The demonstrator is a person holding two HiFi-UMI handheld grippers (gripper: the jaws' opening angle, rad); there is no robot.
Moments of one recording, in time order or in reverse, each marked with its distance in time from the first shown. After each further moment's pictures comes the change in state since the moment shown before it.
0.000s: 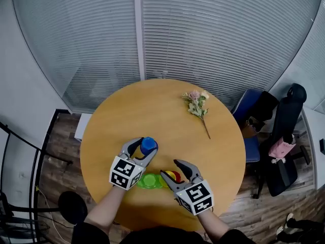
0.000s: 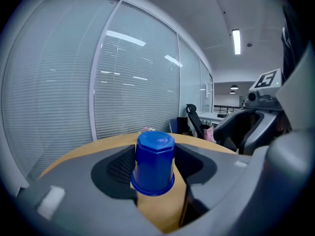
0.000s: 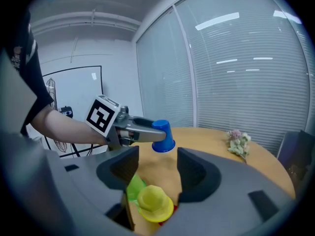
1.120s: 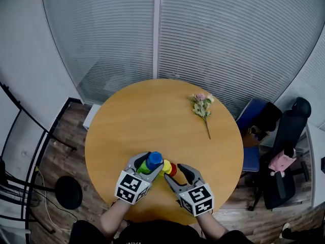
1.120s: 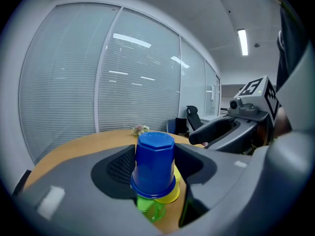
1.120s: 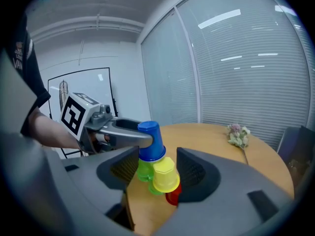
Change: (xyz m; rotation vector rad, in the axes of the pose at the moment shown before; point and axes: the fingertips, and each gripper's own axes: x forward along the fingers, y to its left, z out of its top) left arm -0.058 -0.109 -0.013 -0.069 -0.004 0.090; right arm -0.063 0.022 -0.035 -0.004 0.013 0.076
